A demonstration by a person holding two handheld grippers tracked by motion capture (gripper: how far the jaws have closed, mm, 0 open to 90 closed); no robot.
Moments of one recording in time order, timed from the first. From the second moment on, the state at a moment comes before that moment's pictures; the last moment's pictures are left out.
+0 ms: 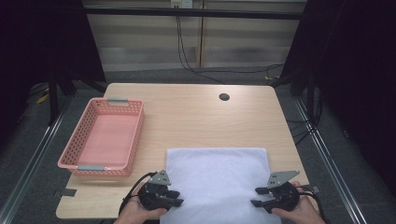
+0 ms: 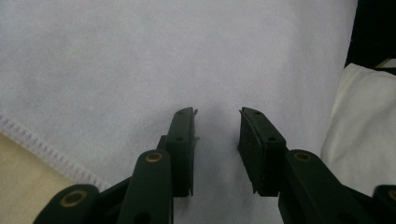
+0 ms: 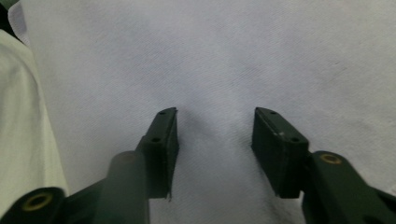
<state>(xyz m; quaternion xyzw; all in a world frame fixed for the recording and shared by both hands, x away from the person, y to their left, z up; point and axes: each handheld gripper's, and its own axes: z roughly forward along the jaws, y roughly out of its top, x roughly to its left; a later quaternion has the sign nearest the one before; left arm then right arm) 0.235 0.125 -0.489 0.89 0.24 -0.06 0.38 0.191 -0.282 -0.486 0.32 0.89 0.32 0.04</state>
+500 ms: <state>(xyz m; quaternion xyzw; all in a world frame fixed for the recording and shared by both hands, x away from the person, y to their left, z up) 0.316 0.118 -0.484 0.86 0.30 0.00 0.41 0.306 -0.312 -0.469 0.40 0.83 0.35 0.16</state>
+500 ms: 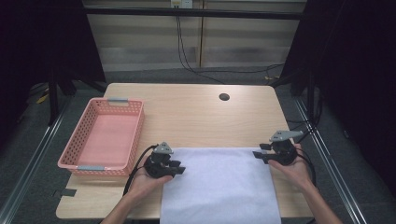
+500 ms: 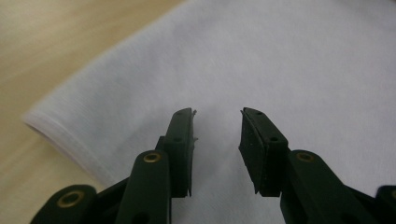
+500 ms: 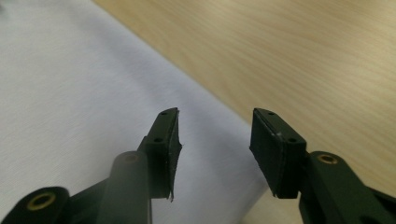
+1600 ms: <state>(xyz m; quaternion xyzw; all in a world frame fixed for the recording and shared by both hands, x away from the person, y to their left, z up) 0.365 0.129 -0.501 0.85 0.34 0.03 0.39 0.317 -0.324 -0.498 0.42 0.84 0.34 0.10</state>
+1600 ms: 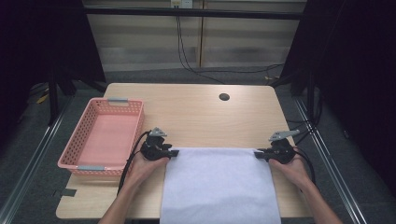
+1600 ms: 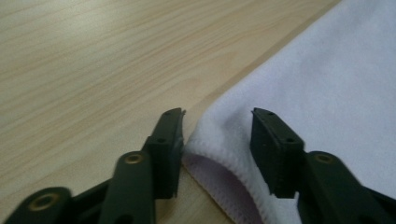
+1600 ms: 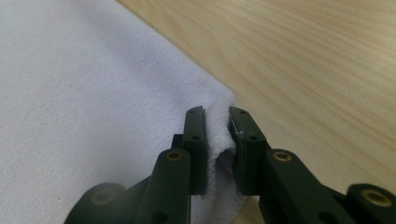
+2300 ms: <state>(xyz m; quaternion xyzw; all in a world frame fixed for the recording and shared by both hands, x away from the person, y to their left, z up) 0.358 0.125 -0.440 0.83 0.33 0.03 0.46 0.312 -0.340 -0.451 0.41 0.80 0.42 0.11</state>
